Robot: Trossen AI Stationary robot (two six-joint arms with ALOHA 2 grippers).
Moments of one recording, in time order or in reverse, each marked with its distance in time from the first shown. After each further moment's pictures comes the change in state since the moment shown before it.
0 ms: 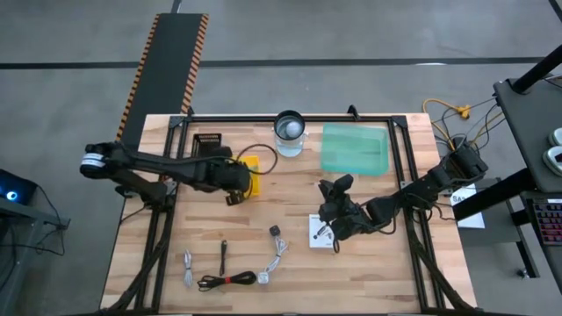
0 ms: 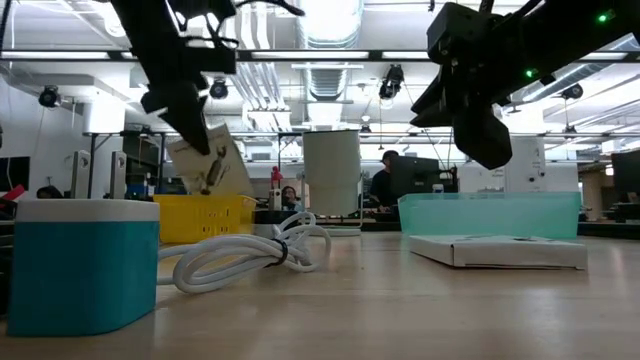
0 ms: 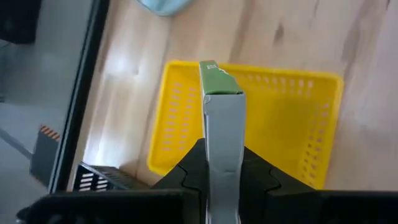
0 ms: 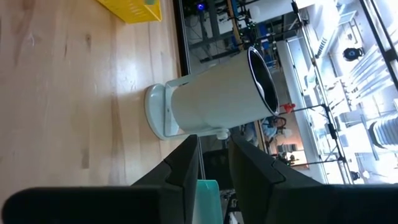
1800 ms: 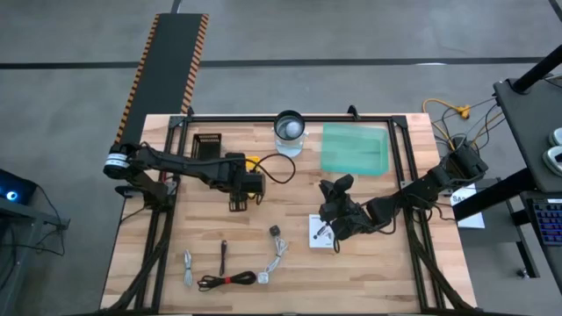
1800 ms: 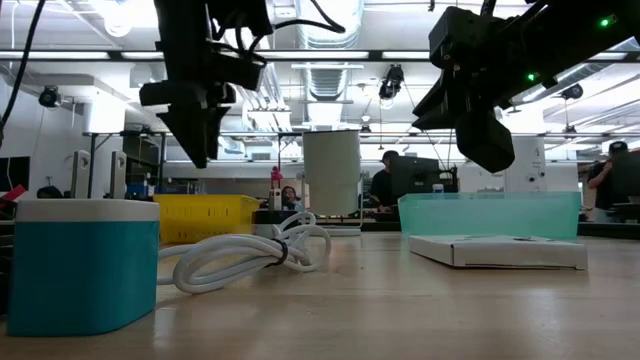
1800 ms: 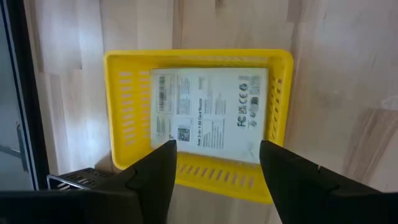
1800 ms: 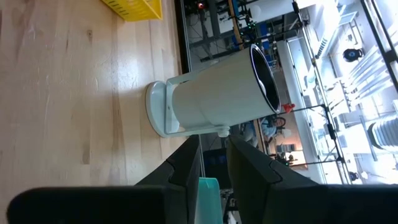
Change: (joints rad) left arm 0.000 0.224 0.229 -0.218 0.165 0.080; right arm 0.000 0.000 -0.011 -0.001 0.000 -0.001
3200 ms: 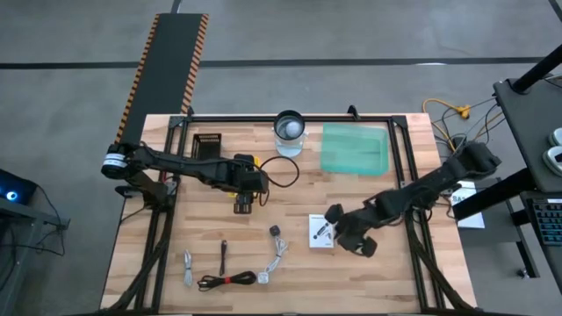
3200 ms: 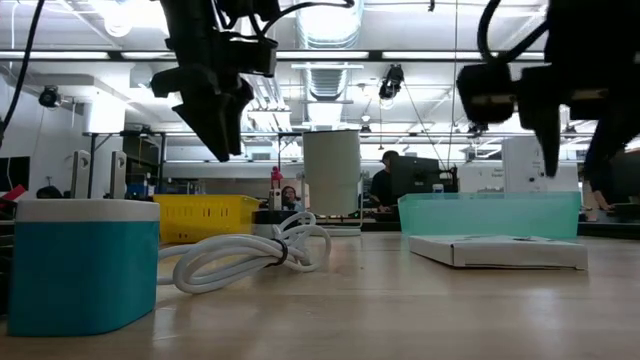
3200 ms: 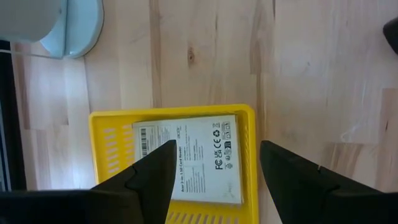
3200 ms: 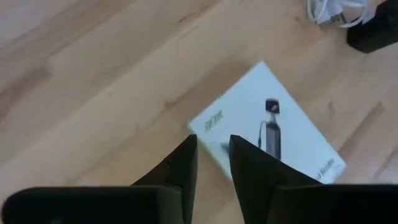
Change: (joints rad) left arm -0.002 -0.020 -0.013 0.157 0.076 0.120; right arm -0.014 -0.133 0.021 -0.375 -1.311 0.010
